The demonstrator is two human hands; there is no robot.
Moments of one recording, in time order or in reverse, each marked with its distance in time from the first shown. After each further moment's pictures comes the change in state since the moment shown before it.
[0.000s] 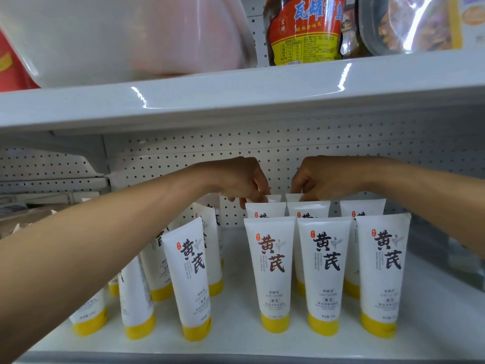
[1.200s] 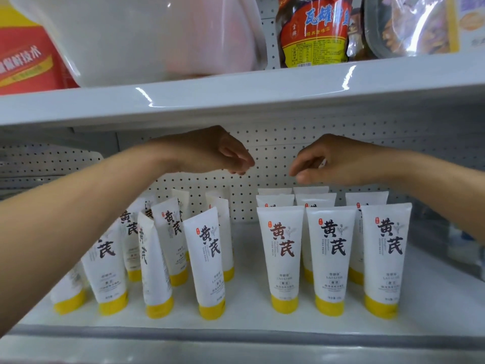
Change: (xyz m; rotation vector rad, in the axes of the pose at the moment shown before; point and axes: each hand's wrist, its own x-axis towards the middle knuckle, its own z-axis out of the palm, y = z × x) left_hand -0.077 -0.011 -0.044 -0.087 0.155 0.044; right_hand -0.028 -0.021 -0.007 0.111 0.252 -0.073
